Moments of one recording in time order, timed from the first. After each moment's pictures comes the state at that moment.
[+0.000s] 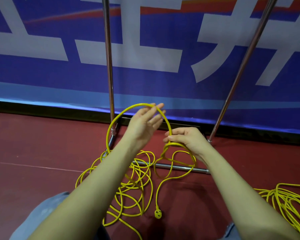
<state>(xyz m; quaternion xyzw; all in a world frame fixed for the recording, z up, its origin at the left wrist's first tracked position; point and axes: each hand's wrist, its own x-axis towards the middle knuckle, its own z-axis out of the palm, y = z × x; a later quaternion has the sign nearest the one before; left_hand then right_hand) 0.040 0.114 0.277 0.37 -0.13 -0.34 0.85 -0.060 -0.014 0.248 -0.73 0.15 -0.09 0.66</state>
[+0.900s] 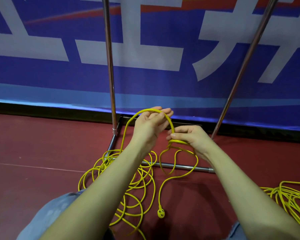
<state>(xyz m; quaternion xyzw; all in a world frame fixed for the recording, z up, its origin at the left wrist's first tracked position) 0.026 0.109 0.270 0.38 -0.15 -0.30 0.86 -0.059 -0.012 0.252 -0.71 0.14 -0.10 0.68</state>
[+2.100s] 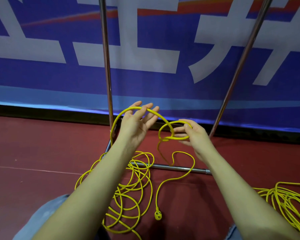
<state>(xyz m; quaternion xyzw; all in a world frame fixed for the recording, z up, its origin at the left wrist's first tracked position) 0.044 0.121 0.285 0.31 -0.09 -0.29 0.90 -0.061 -0.021 0.244 -0.70 0.23 -0.19 0.64</state>
